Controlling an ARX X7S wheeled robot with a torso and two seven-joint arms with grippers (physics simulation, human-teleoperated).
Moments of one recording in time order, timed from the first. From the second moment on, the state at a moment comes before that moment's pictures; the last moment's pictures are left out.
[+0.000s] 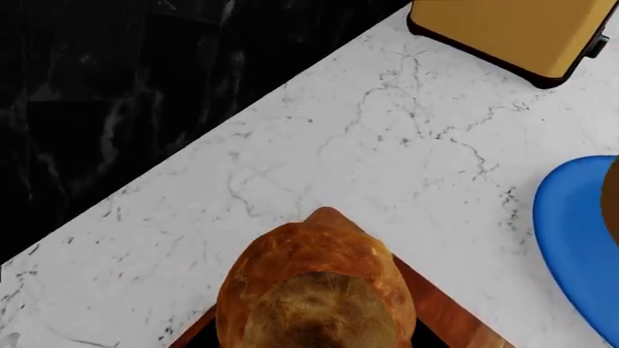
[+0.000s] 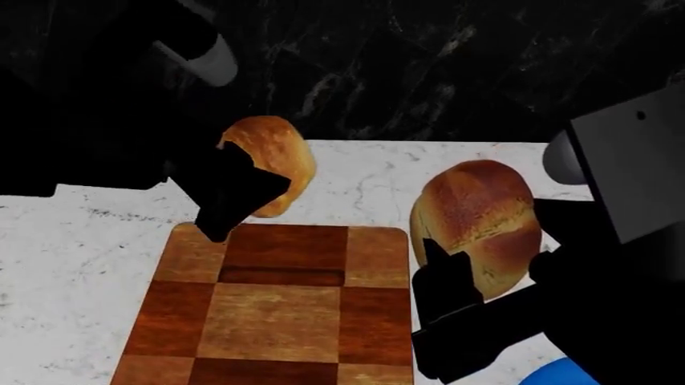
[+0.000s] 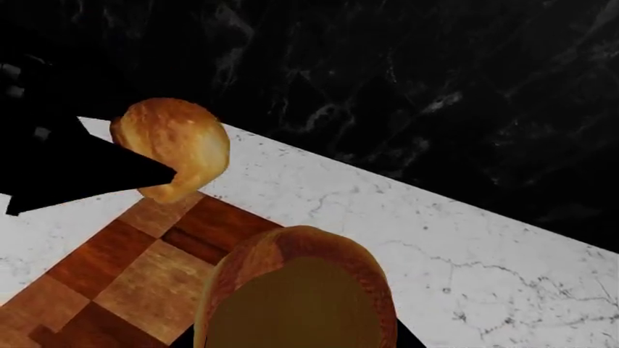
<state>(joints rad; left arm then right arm) -1.59 -0.38 0.93 -0.40 -1.17 -1.16 0.24 1.17 1.04 -0.45 -0.48 1.99 1.09 0.75</state>
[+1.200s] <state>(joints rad) -1.47 -0.39 0.96 -0.35 -1.19 -1.16 0.24 1.16 1.04 -0.47 -0.48 2.00 1.07 0.76</state>
